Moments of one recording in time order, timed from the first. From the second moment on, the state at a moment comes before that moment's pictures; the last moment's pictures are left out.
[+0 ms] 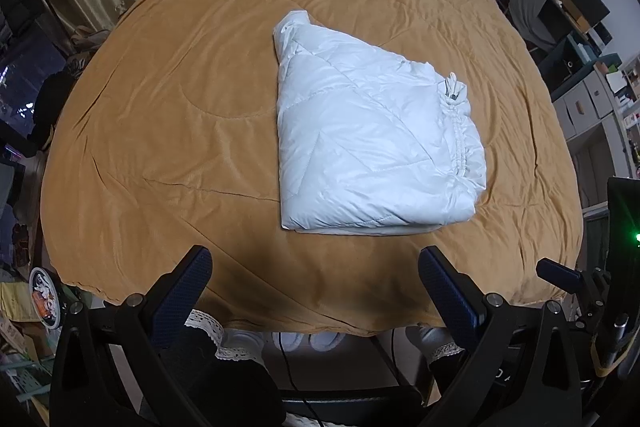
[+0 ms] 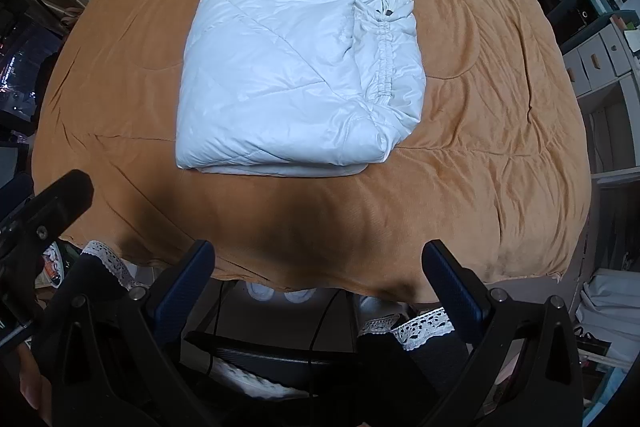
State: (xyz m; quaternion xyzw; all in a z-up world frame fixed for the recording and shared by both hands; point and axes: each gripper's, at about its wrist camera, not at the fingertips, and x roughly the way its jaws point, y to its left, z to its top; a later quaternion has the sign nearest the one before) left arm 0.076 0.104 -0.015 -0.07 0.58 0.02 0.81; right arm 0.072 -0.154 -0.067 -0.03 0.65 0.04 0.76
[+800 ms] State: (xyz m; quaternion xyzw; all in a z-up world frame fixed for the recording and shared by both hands) left arm 0.073 0.101 -0.017 -0.07 0.58 0.02 0.81; right arm 0.069 -0.153 -0.069 -0.03 0.65 0.04 0.76
